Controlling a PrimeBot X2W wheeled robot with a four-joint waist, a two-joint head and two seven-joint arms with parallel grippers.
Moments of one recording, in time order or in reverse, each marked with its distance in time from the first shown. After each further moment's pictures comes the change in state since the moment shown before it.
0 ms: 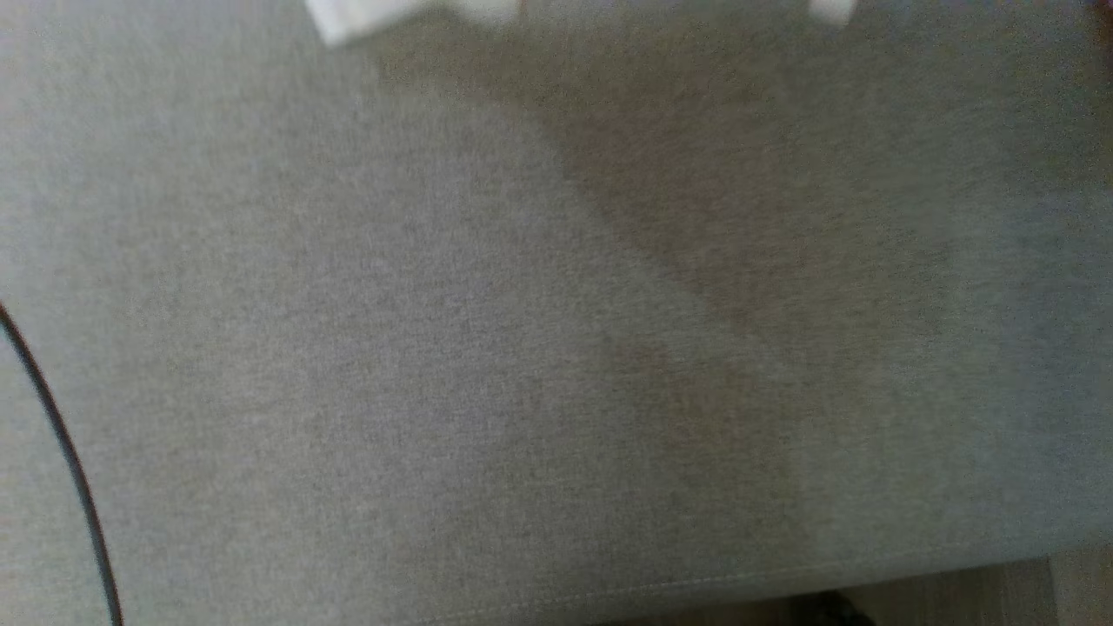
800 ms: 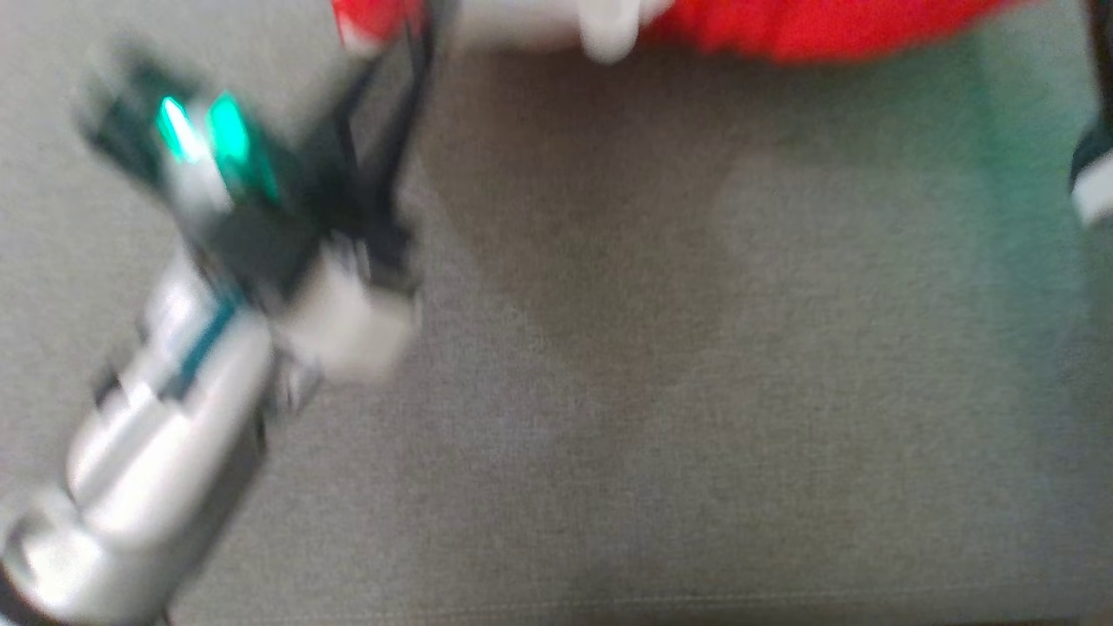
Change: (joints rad) left arm 1.006 0.161 -0.149 -0.604 -0.282 0.080 -0.003; right arm 0.470 -0.114 0.371 -0.002 0.363 0.000 -0.173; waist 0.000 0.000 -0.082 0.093
